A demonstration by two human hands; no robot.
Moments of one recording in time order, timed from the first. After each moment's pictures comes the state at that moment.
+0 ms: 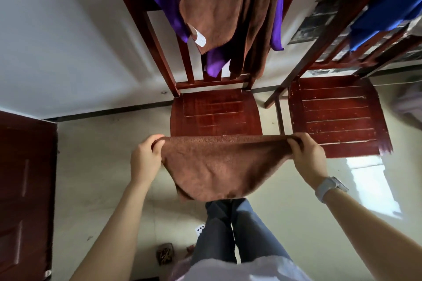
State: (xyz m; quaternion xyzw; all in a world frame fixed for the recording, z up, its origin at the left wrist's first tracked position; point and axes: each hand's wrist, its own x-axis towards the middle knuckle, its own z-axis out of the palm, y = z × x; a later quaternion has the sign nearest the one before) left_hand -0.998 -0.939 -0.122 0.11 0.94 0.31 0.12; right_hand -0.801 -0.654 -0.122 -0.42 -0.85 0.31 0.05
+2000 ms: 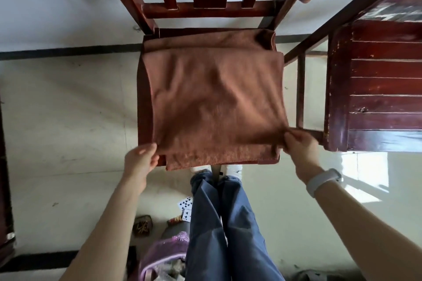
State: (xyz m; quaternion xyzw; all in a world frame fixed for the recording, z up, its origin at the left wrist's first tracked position) left_hand -0.962 -0.927 -0.346 -0.39 0.71 0.49 0.33; right_hand -0.814 -0.637 -0.342 -0.59 -0.65 0.47 -0.05
